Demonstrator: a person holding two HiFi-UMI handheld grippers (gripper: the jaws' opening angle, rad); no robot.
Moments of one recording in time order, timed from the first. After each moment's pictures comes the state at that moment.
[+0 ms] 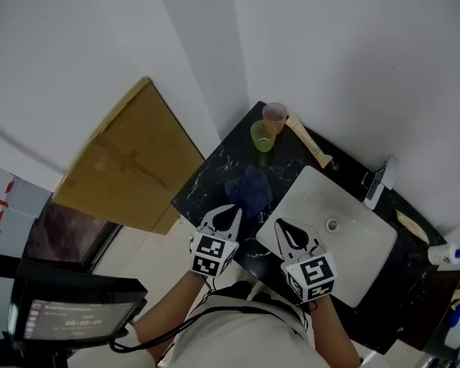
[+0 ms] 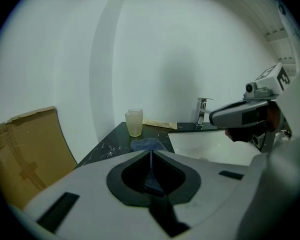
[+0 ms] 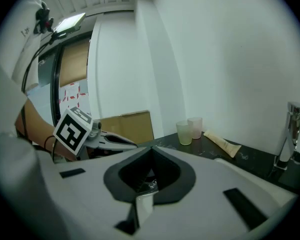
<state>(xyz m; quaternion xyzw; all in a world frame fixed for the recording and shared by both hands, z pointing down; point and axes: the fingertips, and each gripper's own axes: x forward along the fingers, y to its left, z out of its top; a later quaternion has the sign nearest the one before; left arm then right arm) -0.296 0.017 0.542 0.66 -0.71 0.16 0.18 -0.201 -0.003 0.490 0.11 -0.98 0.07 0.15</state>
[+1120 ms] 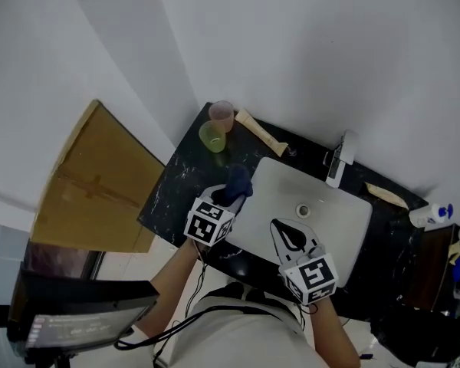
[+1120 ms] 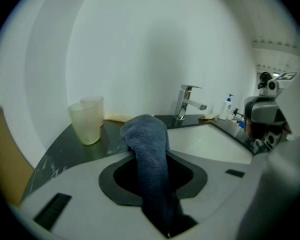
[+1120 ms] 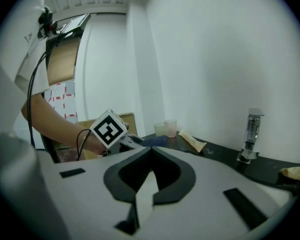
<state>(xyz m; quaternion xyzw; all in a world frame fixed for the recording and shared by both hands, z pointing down) -0.236 -0.084 0.565 0.76 -0.56 0.23 0.23 -0.129 -0.030 0.471 0.20 -0.96 0.08 0.15</state>
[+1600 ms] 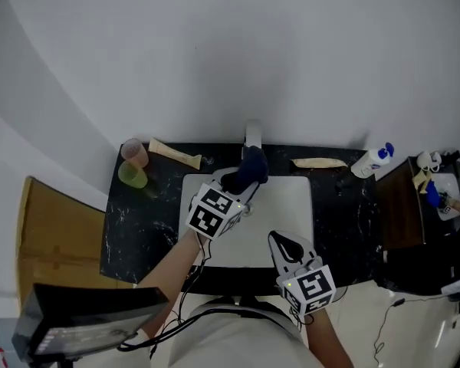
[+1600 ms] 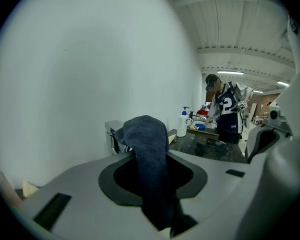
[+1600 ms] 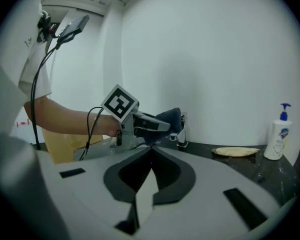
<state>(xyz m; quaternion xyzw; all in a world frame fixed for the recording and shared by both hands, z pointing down) -0.010 -0.176 0.470 0.91 -0.36 0.21 0.09 0.026 -0.036 0.462 0.41 -0.89 0.11 0.14</state>
